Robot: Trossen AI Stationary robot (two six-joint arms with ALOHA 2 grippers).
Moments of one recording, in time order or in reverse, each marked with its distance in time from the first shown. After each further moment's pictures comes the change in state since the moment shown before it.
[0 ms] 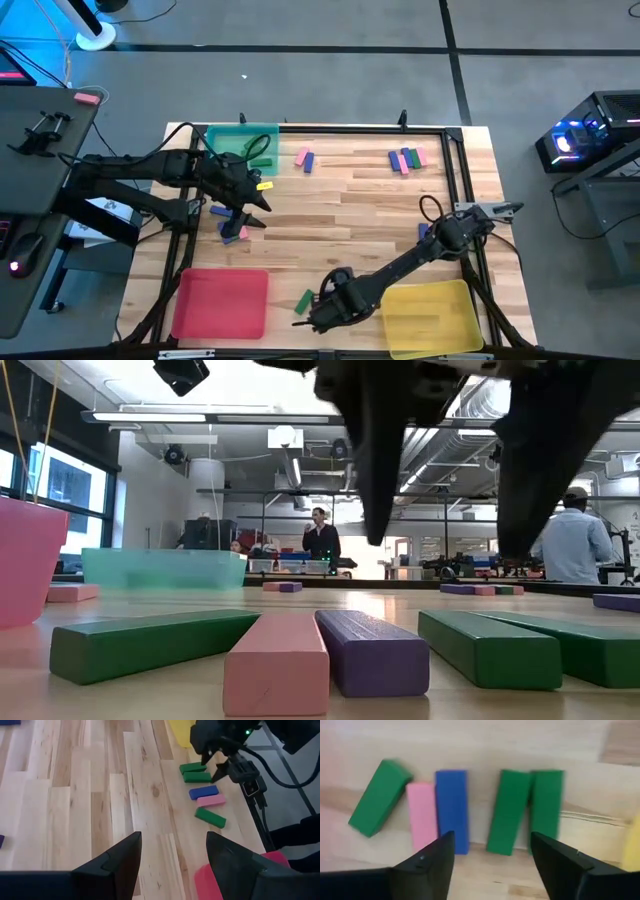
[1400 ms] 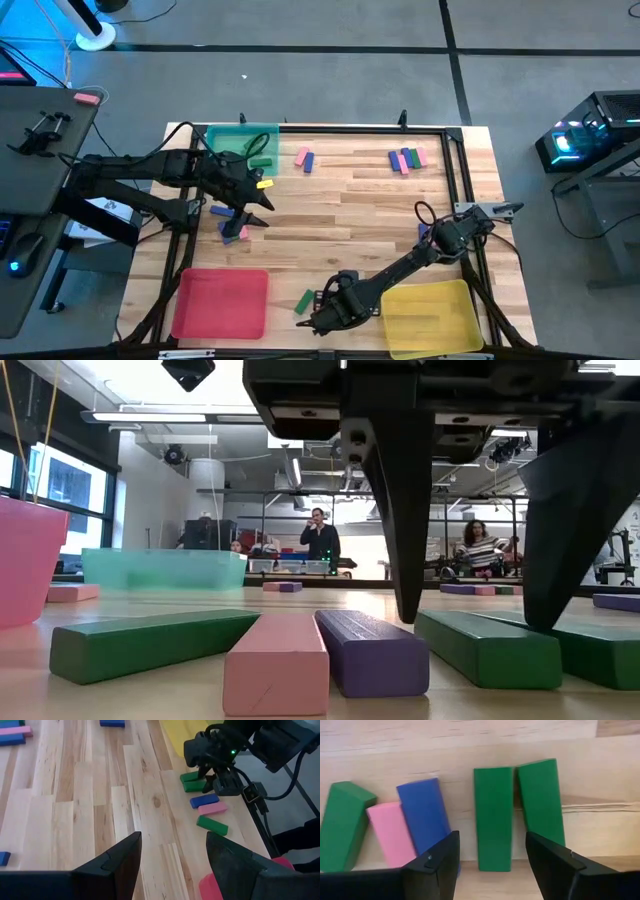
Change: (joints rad) left arm 0.001 0.000 0.000 0.051 0.001 0.035; right arm 0.011 0.036 -0.049 0.044 -0.013 0.186
